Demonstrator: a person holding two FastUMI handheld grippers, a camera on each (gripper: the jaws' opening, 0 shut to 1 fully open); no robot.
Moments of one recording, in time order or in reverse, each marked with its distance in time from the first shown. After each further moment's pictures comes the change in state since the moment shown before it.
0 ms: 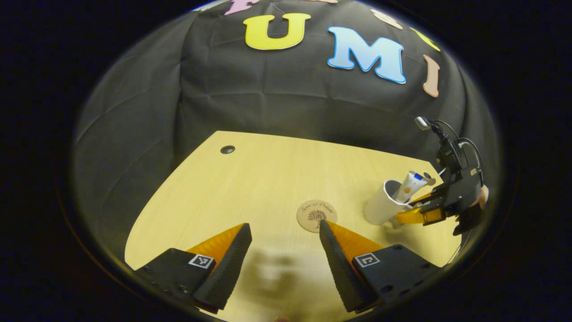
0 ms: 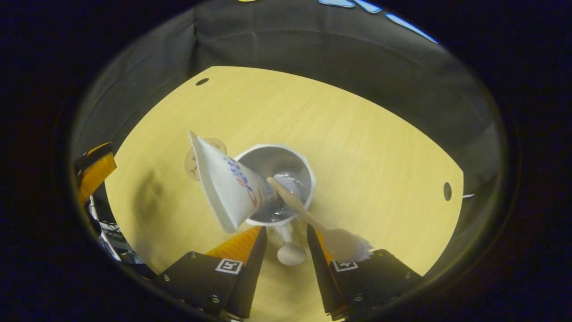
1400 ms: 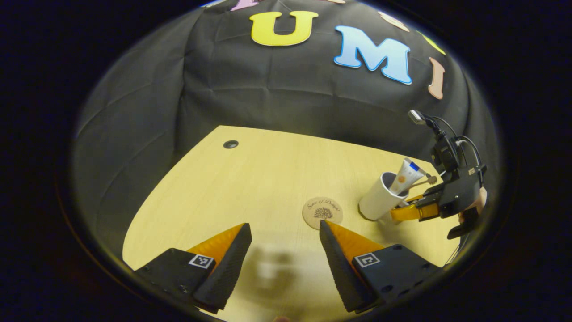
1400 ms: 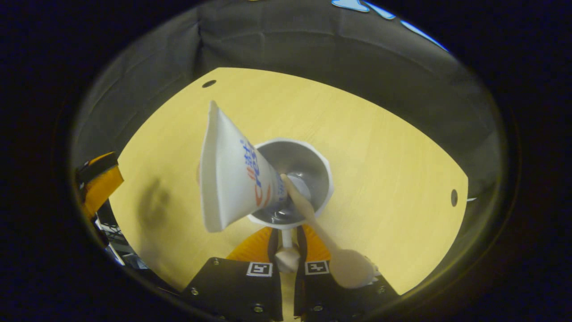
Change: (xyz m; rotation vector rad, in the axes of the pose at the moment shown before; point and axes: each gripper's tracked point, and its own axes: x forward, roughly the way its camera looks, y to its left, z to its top) left arm 0.002 0.005 -0.007 -0.030 0.021 0.014; right arm 0.006 0.044 0.032 -0.015 -0.032 0.022
